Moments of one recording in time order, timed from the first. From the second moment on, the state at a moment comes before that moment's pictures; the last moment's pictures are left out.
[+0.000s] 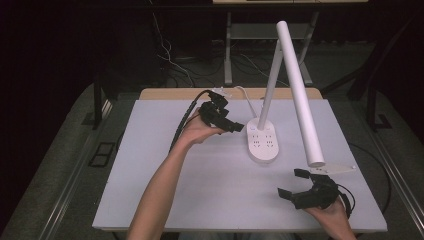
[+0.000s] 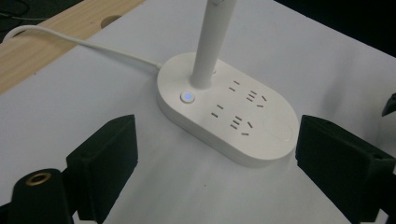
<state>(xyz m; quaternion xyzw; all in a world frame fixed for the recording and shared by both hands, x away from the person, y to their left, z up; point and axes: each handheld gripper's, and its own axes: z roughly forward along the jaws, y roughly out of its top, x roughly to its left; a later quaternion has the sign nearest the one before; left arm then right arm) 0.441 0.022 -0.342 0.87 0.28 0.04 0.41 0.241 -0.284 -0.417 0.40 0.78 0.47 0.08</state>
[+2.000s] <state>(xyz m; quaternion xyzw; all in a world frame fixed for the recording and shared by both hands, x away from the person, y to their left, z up) 0.479 -0.024 -0.385 0.84 0.33 0.02 0.43 0.242 -0.286 -0.419 0.40 0.78 0.47 0.08</state>
